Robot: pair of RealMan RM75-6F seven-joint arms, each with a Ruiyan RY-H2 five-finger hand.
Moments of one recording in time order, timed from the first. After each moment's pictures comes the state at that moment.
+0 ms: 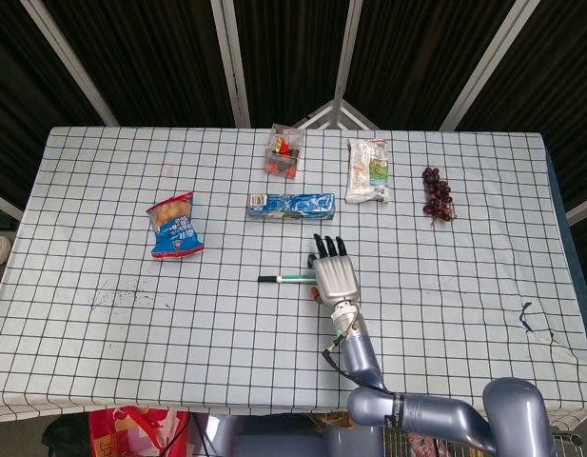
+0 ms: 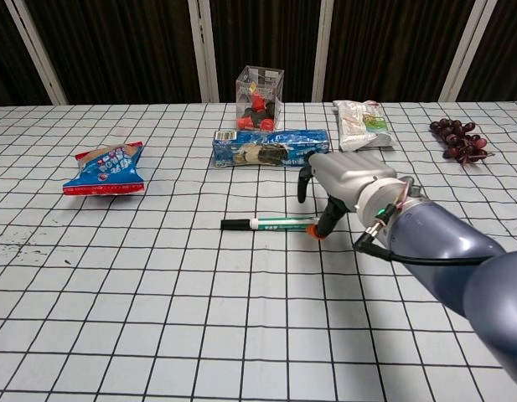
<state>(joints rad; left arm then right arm) -0.24 -1.34 -0.13 -0.83 1.38 1.29 -0.34 0.79 -1.94 0.34 -1.38 -0.77 1.16 -0.83</state>
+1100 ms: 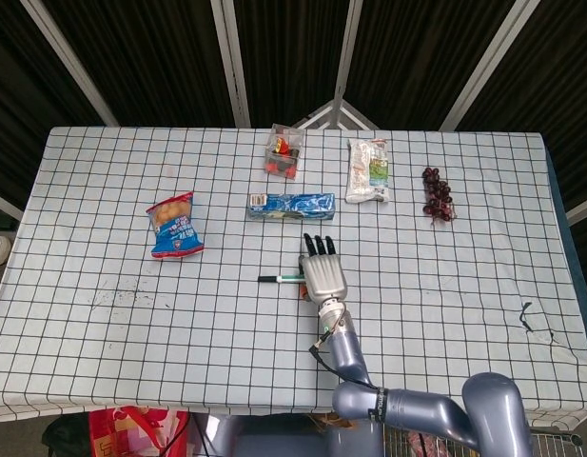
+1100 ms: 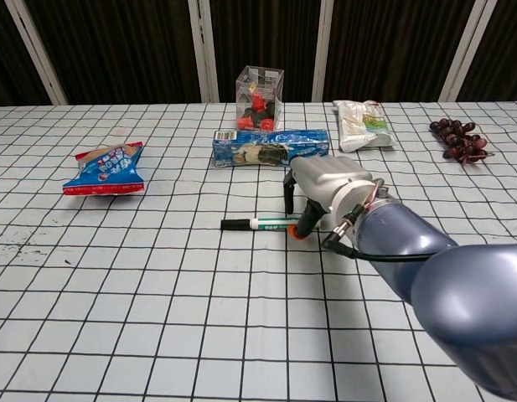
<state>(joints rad) -0.24 -1.36 -0.14 -0.80 1.36 1.29 -0.35 0.87 -2.01 0.36 -1.28 -0.71 1.14 -0.83</state>
